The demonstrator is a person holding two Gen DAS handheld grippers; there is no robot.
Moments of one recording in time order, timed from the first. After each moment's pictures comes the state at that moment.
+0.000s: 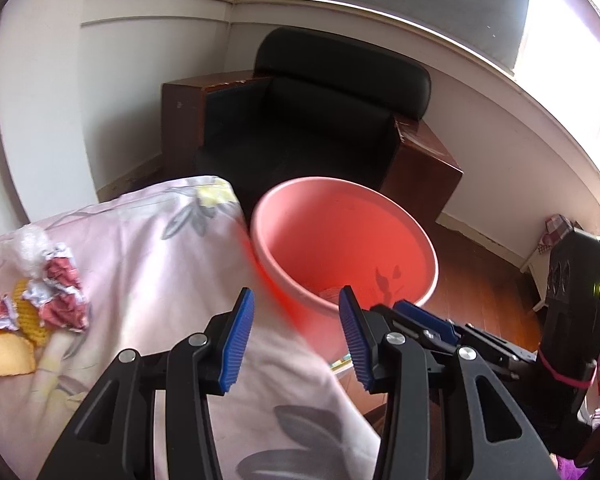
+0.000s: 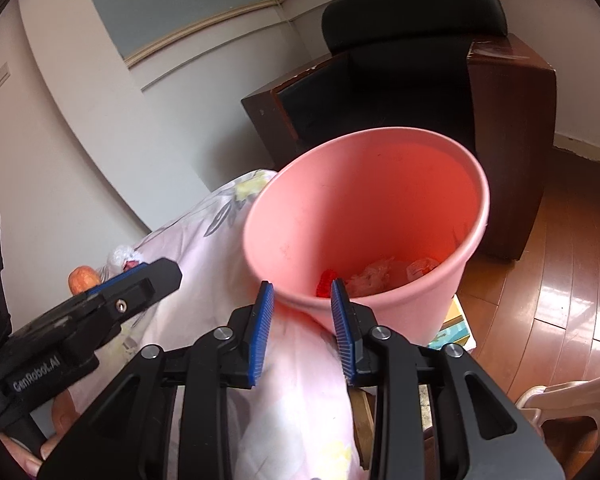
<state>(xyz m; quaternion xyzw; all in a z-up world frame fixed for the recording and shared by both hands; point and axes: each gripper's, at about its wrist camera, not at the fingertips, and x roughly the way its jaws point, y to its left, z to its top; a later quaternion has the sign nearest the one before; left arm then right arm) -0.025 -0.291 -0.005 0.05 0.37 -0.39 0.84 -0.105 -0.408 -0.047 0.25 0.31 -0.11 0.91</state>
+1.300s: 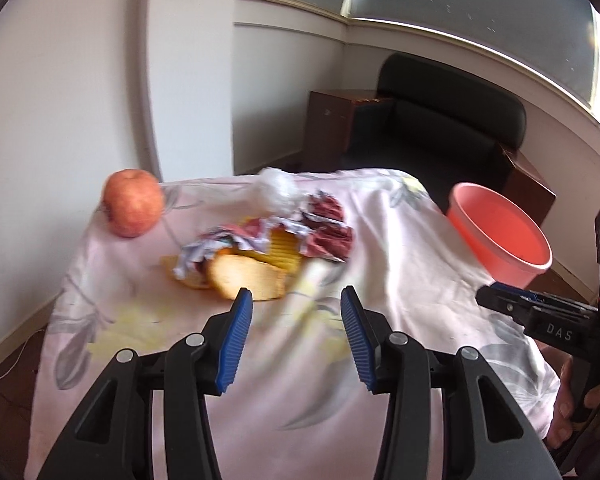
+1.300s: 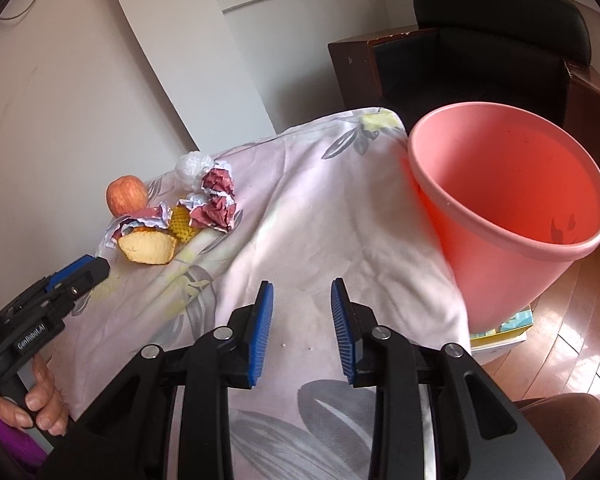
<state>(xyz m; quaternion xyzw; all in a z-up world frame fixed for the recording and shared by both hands) -0.005 -0.071 -0.022 0.04 0.34 -0.23 0.91 -0.062 -0.292 -0.051 0.18 0.38 -0.02 0.91</state>
